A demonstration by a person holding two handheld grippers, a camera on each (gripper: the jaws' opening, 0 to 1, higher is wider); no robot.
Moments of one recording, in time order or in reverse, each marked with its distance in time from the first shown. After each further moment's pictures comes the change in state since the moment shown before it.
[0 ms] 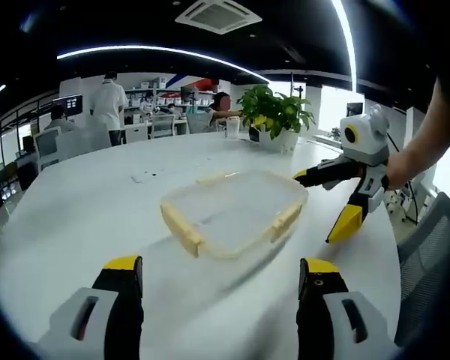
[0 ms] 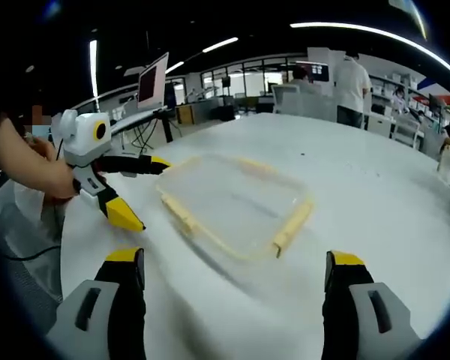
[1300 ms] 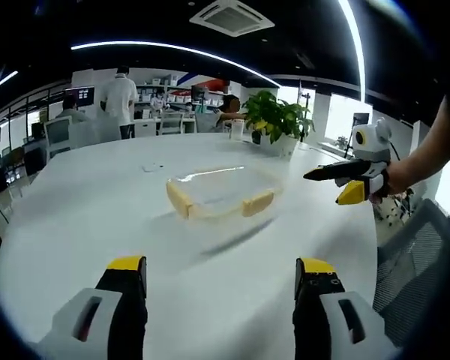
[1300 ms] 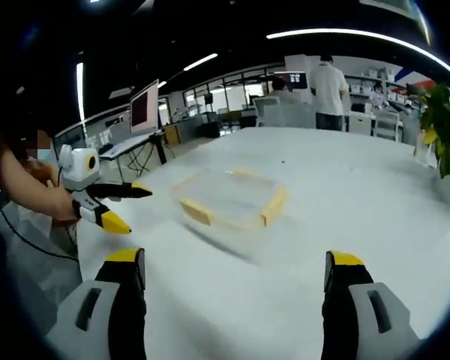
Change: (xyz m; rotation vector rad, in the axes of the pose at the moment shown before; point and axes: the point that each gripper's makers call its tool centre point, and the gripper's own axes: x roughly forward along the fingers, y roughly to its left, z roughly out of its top) left arm -0.060 -0.018 -0.014 -0.081 -0.008 0.031; right arm -0.075 0.005 0.003 0.124 -0.125 -0.068
